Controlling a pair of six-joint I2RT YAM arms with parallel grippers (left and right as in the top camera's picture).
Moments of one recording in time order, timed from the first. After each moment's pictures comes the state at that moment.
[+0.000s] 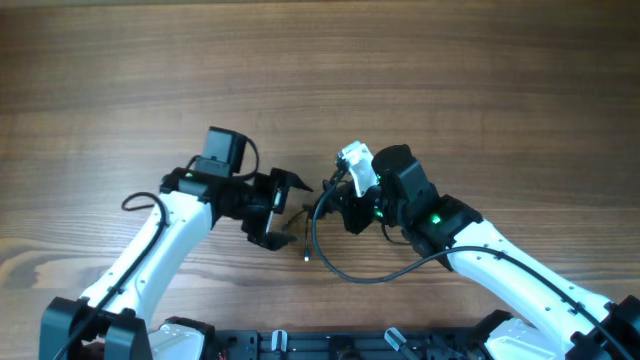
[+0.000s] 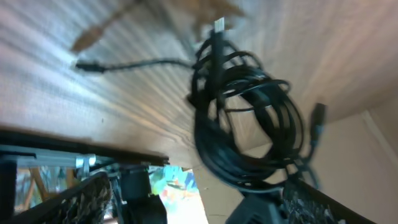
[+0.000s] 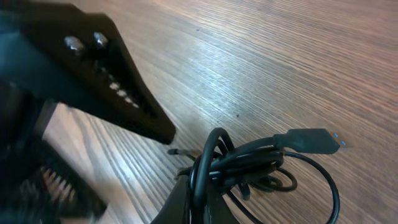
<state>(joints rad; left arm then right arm) -0.27 1.41 0.83 -0.72 0.75 -1.56 0.64 1.34 0.71 -0.13 -0.36 0.26</state>
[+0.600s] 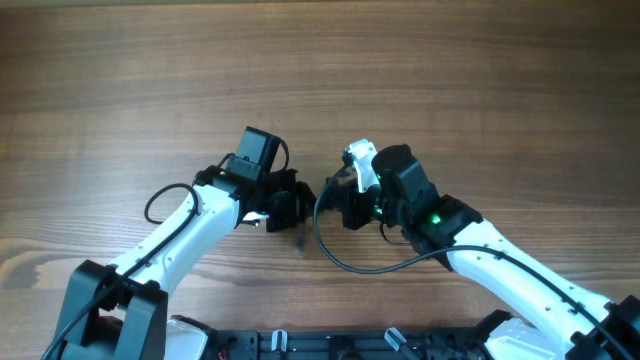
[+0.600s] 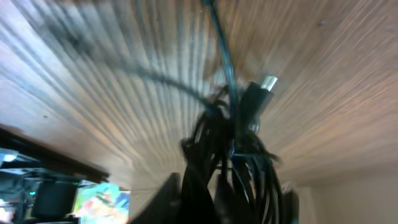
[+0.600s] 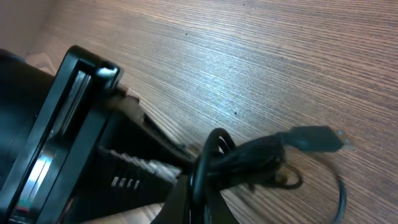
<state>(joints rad) -0.40 1.52 0.83 -0.52 0.58 -2.07 0.64 1.34 0.71 -0.12 -0.35 0.39</state>
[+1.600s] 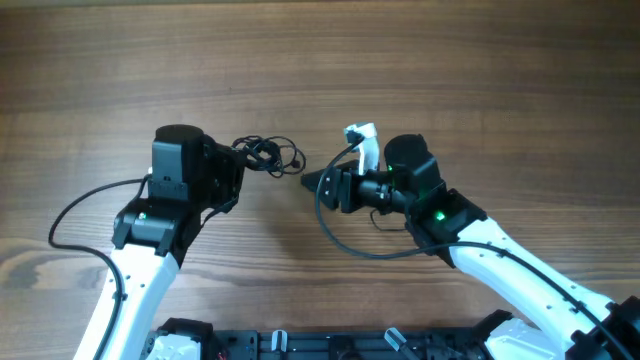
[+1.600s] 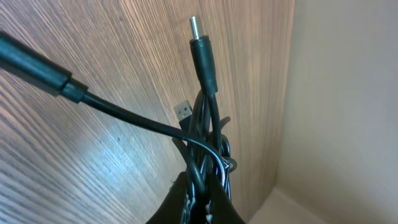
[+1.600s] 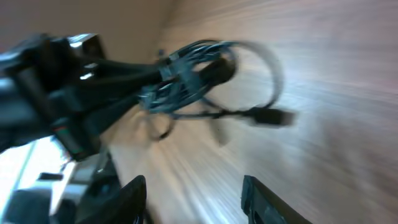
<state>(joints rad) -0.17 1.09 0.82 -0.54 0.17 -1.49 0.62 1.34 0.71 0.16 -0.56 0.69</state>
